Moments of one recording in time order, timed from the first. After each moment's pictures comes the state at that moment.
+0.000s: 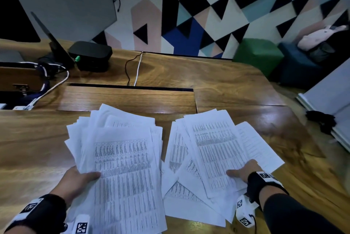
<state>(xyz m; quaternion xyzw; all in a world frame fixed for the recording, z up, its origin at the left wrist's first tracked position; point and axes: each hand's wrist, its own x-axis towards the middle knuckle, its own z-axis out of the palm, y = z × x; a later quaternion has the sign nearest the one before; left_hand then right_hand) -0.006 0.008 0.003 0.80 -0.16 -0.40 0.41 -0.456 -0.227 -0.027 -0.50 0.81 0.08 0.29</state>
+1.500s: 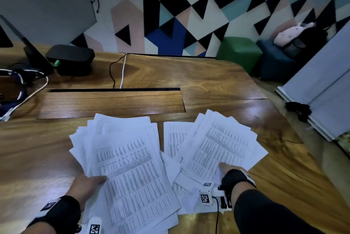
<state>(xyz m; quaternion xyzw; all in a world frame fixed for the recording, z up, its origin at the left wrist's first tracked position) -0.025 -0.015 -0.035 0.77 -0.10 -0.47 0.43 -0.415 -0.175 -0.001 -0.38 0.82 0.01 0.42</state>
